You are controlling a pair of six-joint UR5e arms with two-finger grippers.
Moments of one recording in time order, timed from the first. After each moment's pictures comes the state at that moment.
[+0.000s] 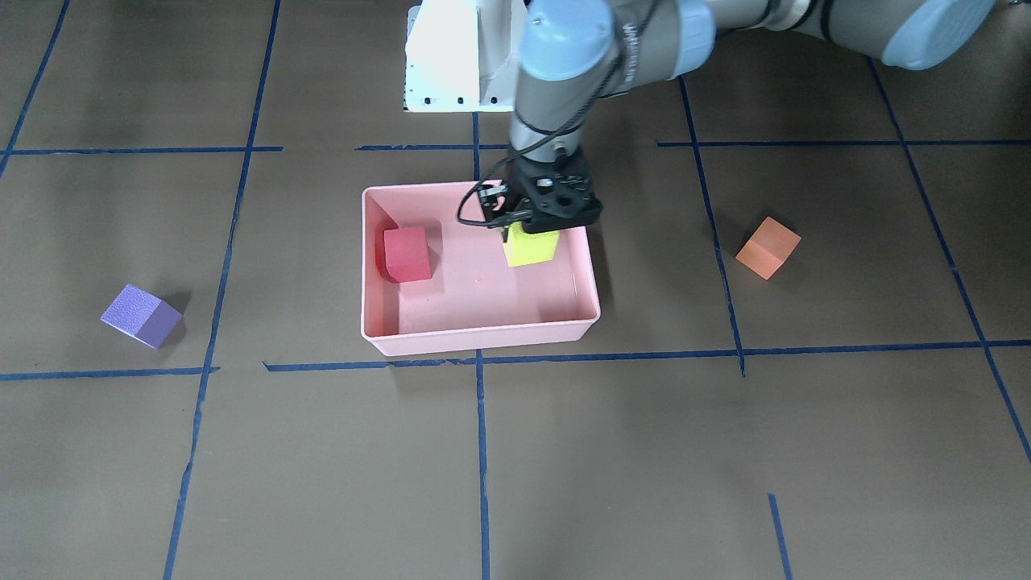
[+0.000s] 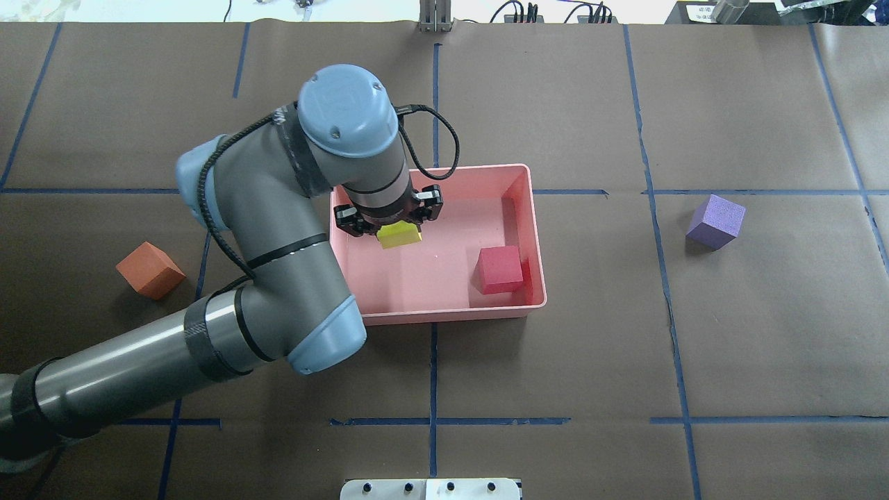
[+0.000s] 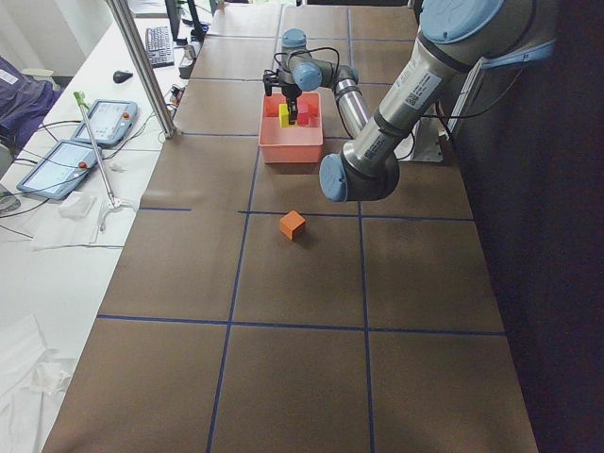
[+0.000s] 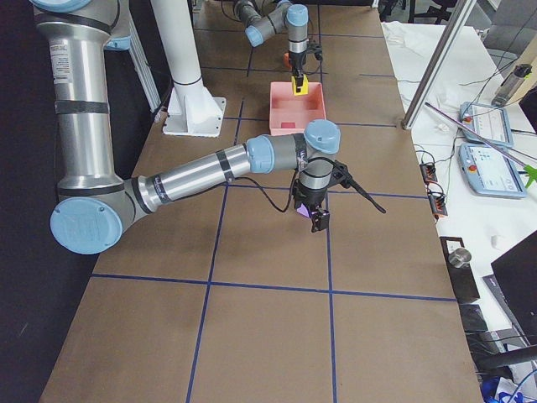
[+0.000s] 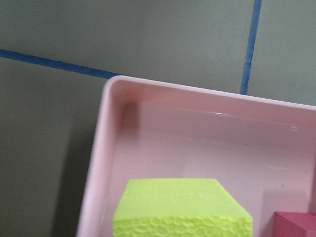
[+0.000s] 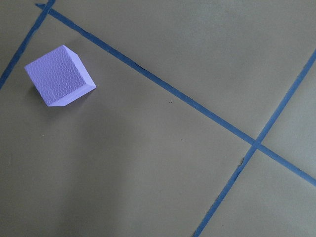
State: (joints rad) left arm -0.57 -2.42 -1.63 -1.47 -1.90 -1.39; right arm 1.39 -1.53 1.91 -1.81 2.26 -0.33
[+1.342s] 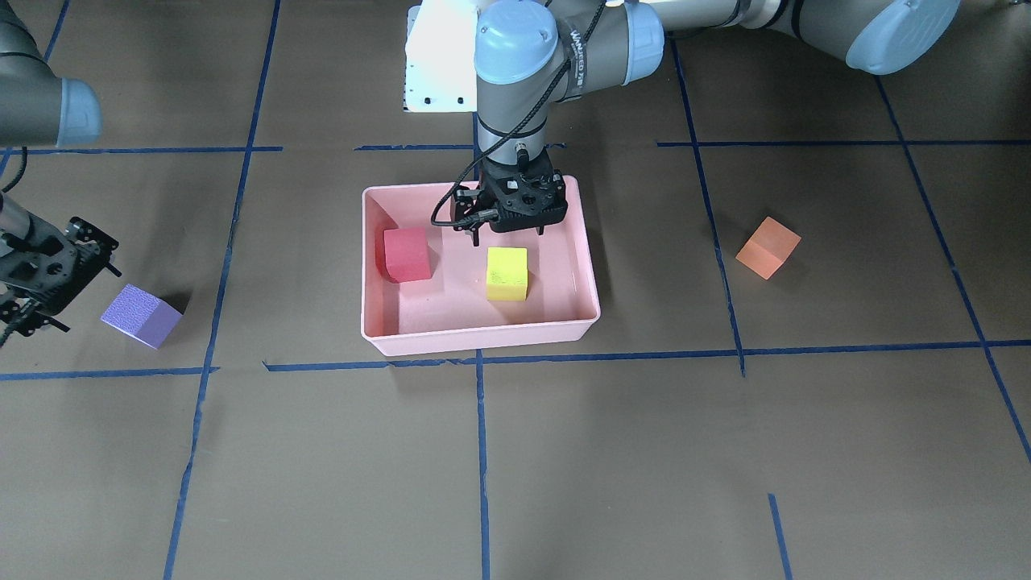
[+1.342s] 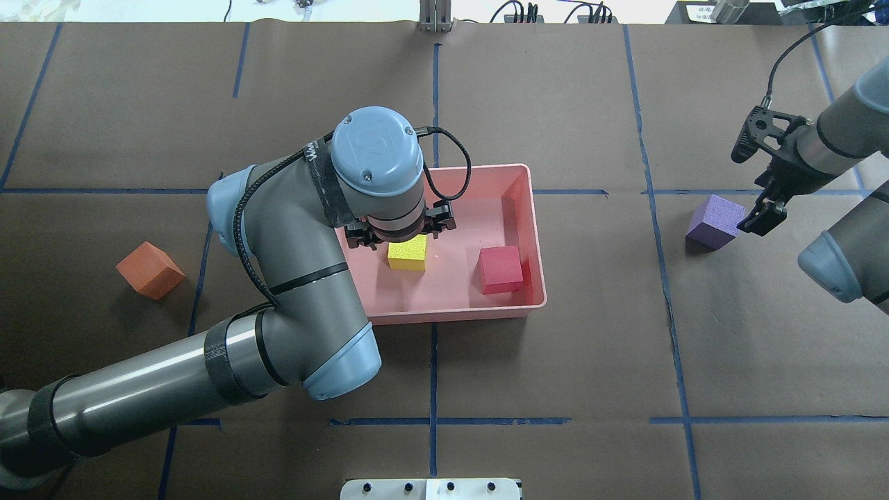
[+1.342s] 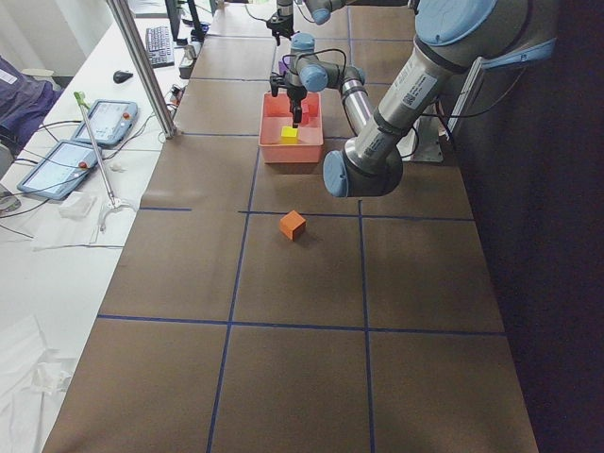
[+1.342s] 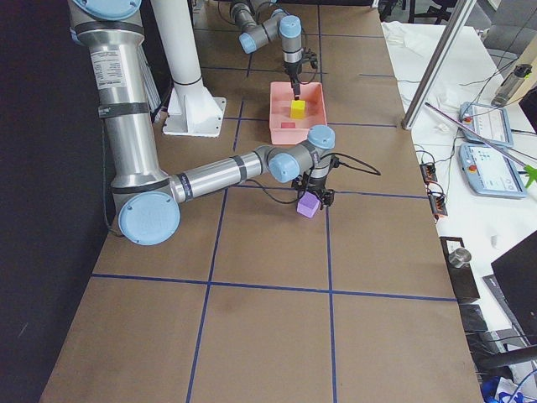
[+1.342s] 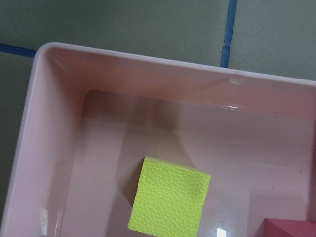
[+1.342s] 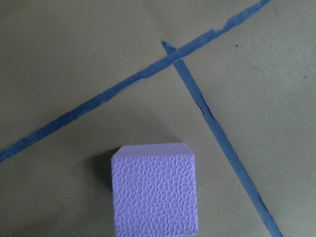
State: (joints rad) left arm -0.53 -2.41 -1.62 -1.47 -1.81 -1.40; right arm 1.01 -1.41 1.68 -1.38 2.16 -0.32
